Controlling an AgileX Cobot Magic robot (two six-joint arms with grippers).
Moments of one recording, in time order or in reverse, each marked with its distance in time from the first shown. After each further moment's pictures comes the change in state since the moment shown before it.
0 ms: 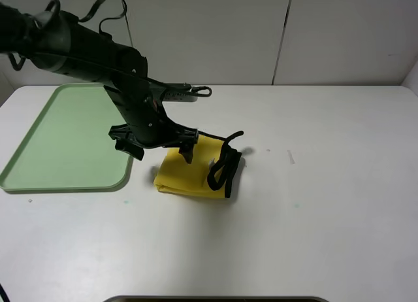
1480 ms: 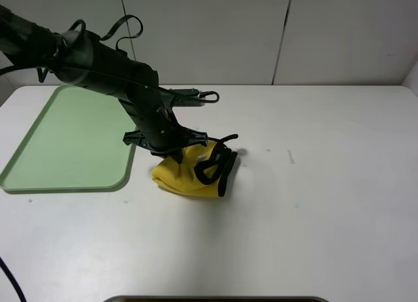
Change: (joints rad) left arm -0.001 0.062 -0.031 -0.017 -0.090 -0.001; right arm 0.000 0.000 0.000 0.000 0.000 0.000
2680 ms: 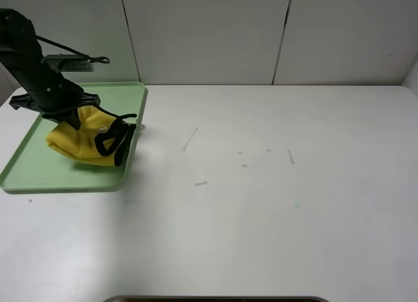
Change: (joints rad) left arm 0.521 -0.111 -0.016 0.105 0.175 0.266; right arm 0.000 0.000 0.000 0.000 0.000 0.000
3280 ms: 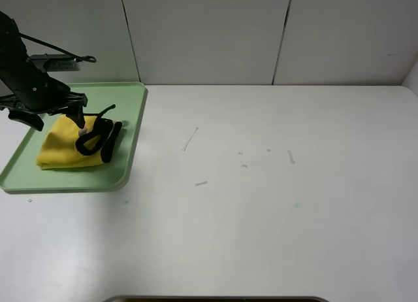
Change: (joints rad) left arm 0.068 0.000 0.000 0.002 -0.003 0.024; right arm 0.000 0.000 0.000 0.000 0.000 0.000
